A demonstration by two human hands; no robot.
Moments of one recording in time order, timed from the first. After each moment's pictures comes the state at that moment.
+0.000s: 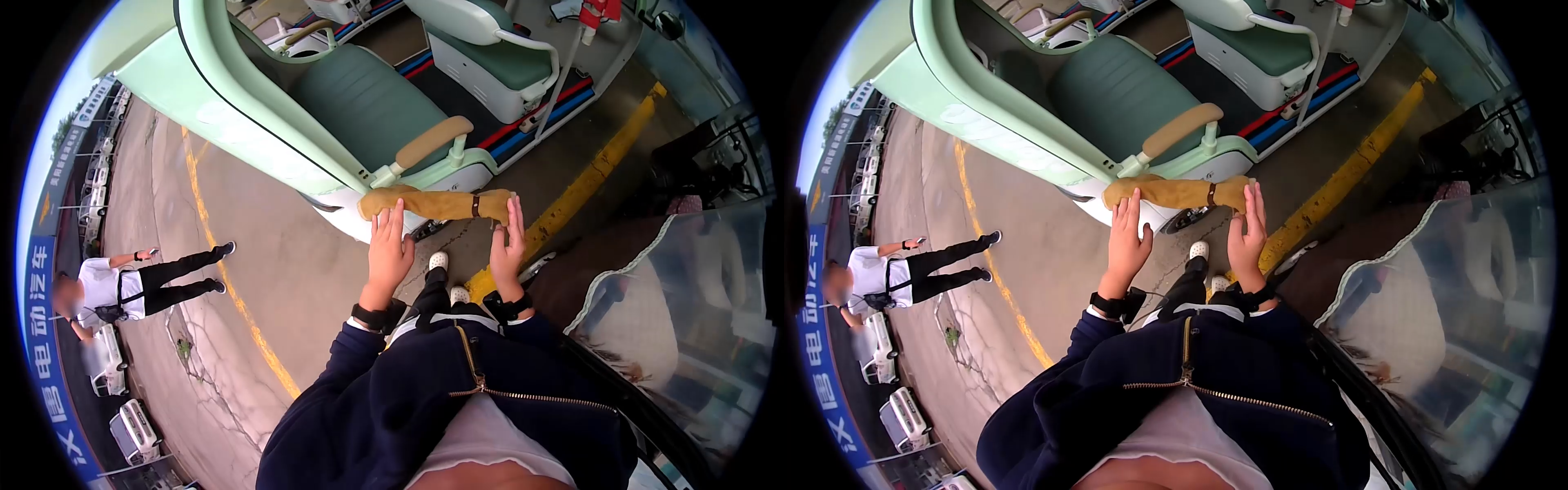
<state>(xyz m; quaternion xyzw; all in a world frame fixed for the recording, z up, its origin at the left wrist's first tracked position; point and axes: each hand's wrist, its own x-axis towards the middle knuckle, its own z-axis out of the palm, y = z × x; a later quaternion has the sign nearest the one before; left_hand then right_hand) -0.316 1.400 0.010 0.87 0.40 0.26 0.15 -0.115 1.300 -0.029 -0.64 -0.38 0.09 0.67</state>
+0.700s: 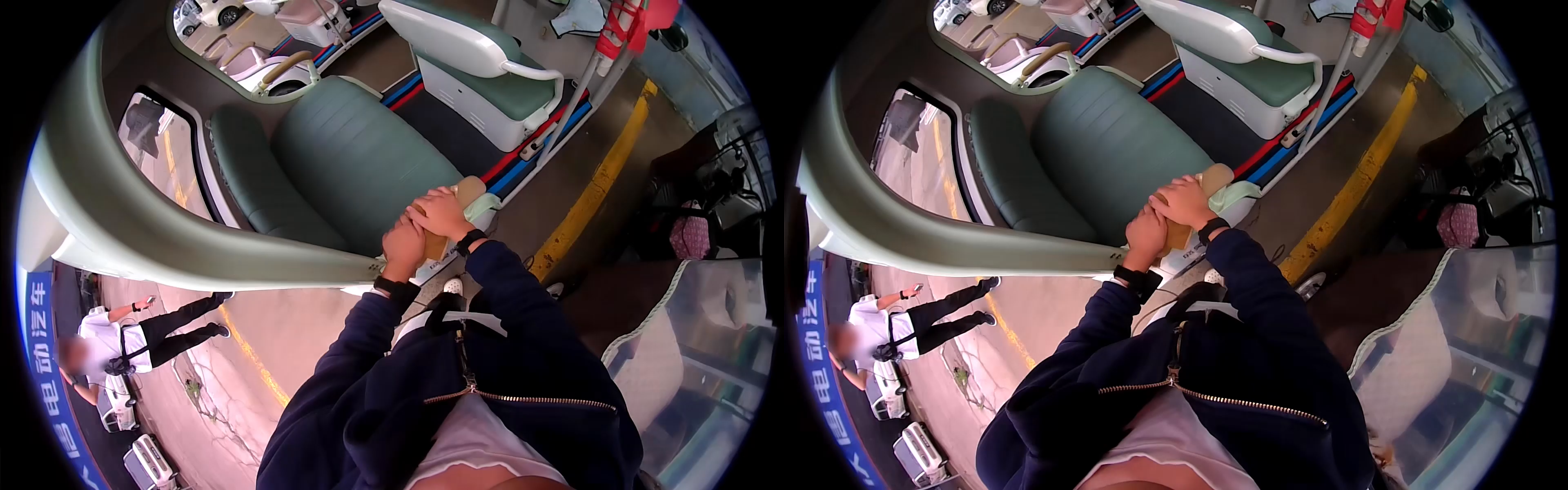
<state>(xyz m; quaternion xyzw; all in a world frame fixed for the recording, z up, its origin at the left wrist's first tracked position) -0.224 1.606 -0.083 0.83 0.54 0.03 0.15 -0.084 1.599 -0.090 -0.62 -0.71 0.05 0.31</state>
